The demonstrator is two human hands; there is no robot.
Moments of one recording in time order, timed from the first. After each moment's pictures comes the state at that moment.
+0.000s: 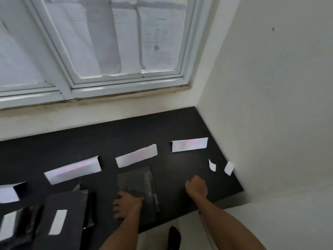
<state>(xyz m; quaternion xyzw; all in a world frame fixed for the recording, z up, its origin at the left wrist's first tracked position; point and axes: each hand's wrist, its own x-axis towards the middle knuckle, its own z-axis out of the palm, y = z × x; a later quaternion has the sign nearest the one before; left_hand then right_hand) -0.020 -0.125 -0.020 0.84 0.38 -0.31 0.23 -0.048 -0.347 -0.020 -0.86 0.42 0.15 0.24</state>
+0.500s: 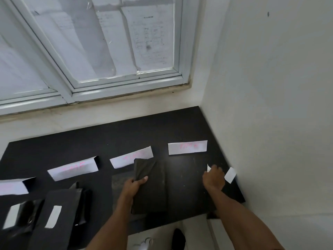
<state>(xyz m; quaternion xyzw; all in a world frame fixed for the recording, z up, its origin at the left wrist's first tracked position) 0.006 -0.186 0.010 0.68 0.33 -0.26 0.61 -0.015 -0.481 -0.040 -0.88 0.41 0.07 0.22</state>
